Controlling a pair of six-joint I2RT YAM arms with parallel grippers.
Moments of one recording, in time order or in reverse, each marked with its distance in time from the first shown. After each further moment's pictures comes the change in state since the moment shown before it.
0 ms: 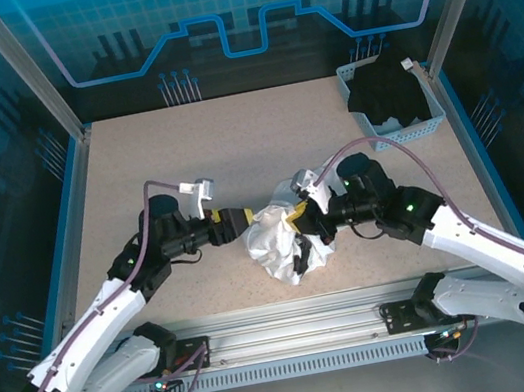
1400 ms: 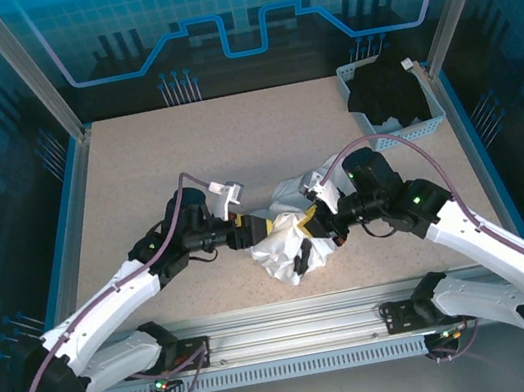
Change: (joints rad) left arm -0.105 0.153 0.061 -0.009 0.038 0.098; right arm -0.059 0.000 0.032 -0.155 -0.081 -0.058
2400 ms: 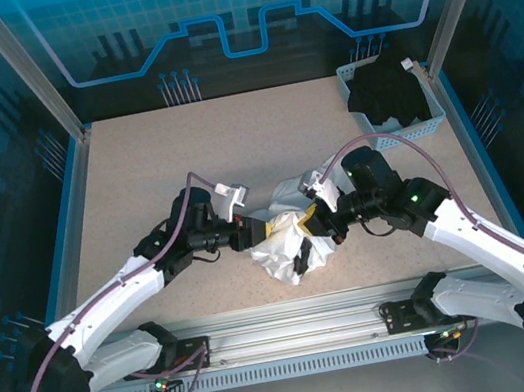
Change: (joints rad) left arm -0.006 0.043 -0.001 0.002 0.029 0.031; right arm -0.013 0.015 0.000 0.001 -0.001 -0.004
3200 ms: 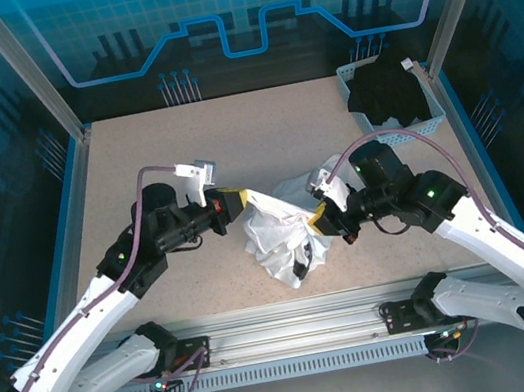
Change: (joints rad) left arm 0.001 -0.192 0.163 -0.081 -0.274 0.026; right arm 0.001 -0.011 0.128 -0.226 0.060 -0.073
